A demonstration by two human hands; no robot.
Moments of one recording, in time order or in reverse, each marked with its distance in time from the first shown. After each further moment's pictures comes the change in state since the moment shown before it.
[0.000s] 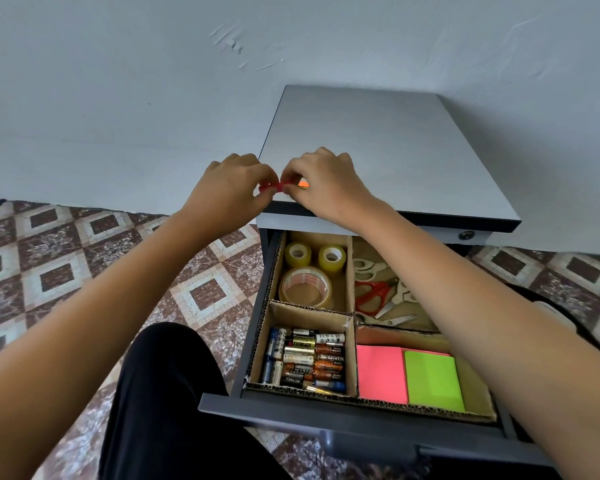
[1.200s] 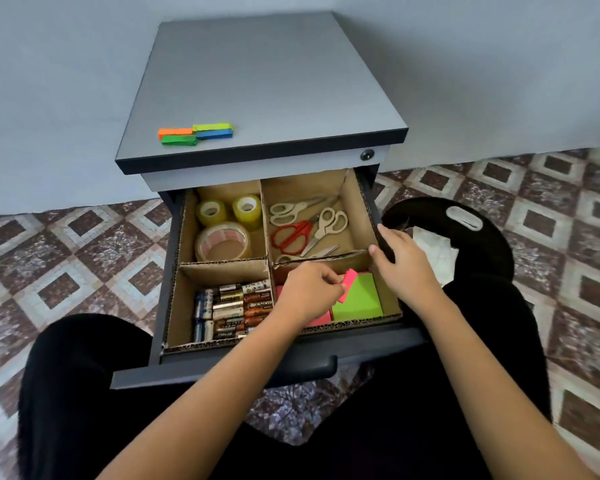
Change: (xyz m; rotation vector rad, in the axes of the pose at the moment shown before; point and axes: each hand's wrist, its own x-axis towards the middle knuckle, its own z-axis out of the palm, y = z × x) left_hand -0.088 0.212 0.128 -0.709 -0.739 -0.544; right_hand -0.271 0.106 0.045 0.336 0.015 0.854
